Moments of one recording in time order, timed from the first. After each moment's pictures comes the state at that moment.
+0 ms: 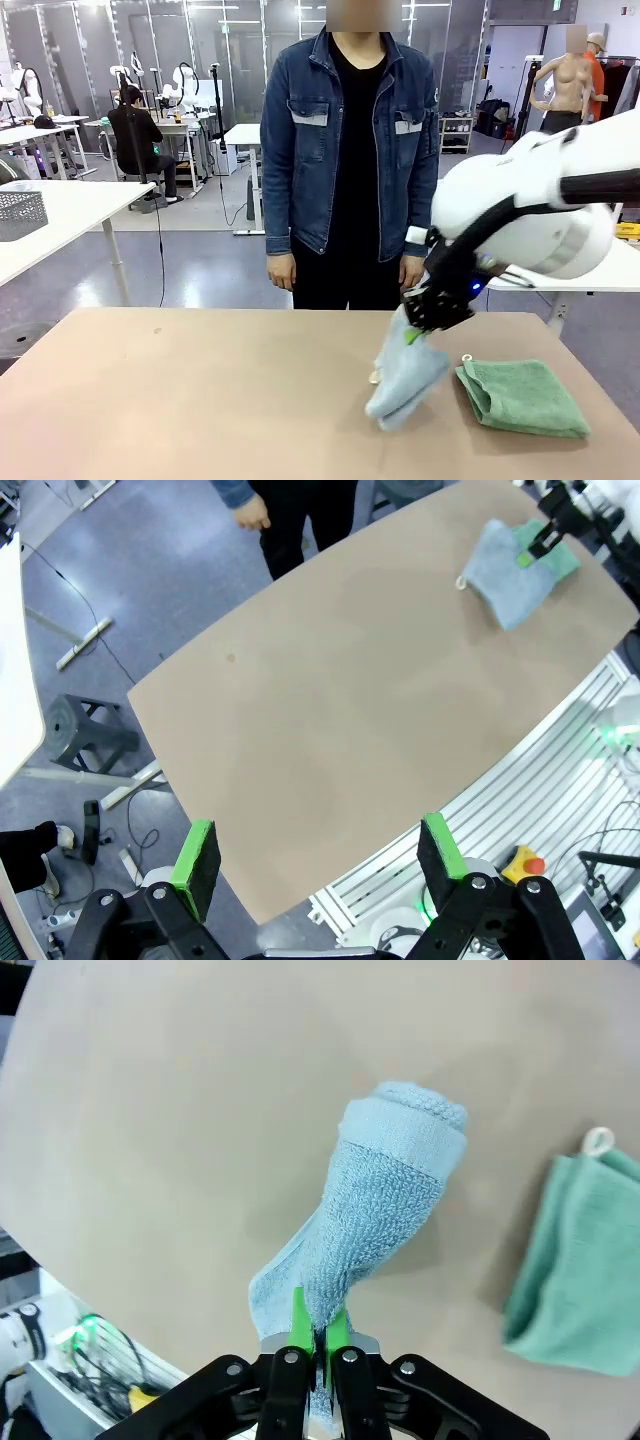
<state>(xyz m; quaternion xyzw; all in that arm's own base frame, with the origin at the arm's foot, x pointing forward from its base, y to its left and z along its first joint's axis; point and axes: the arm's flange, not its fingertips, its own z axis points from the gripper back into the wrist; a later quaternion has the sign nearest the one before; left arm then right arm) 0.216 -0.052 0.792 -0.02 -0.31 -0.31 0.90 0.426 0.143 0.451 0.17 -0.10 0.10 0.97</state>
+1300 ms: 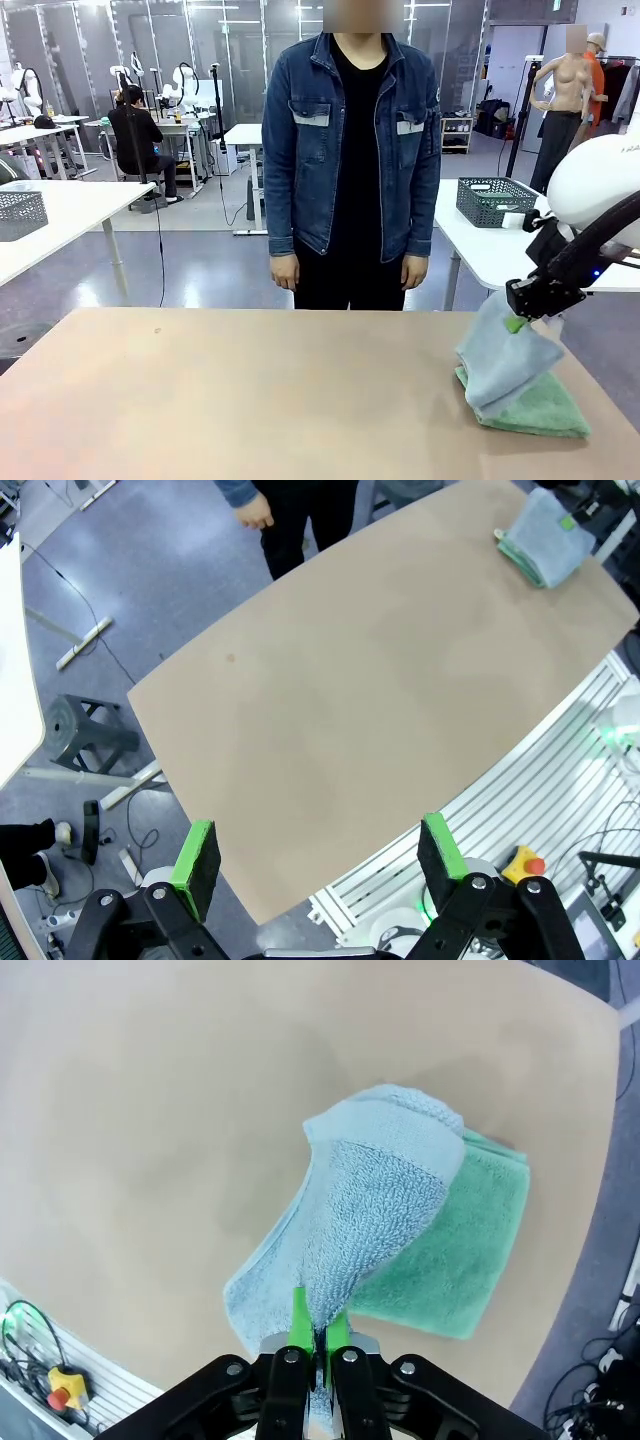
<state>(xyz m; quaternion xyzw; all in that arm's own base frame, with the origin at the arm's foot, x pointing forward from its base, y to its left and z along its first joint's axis) 0.216 -0.052 0.792 -0.02 -0.31 -0.31 0.90 0.425 0.003 0.464 0.12 -0.13 0.10 0.98</state>
